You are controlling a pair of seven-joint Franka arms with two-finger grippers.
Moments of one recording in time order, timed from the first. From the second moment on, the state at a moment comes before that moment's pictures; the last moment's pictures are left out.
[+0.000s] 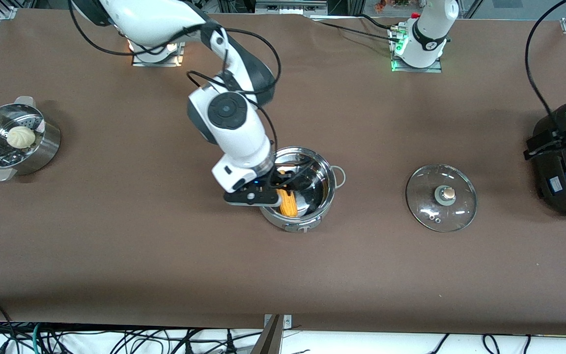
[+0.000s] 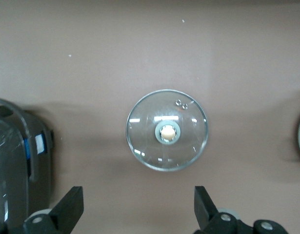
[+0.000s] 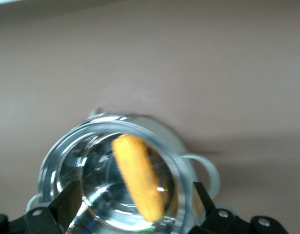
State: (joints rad) left arm 0.18 0.12 -0.09 -1.50 0.02 1.62 0.07; right arm 0.50 0.76 0.19 -1.00 -0.10 1.94 0.76
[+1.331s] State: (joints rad) left arm 0.17 -0.04 -0.13 -1.71 0.02 1.67 0.08; right arm -0.05 0.43 0.12 -1.06 -0.08 1.49 0.18
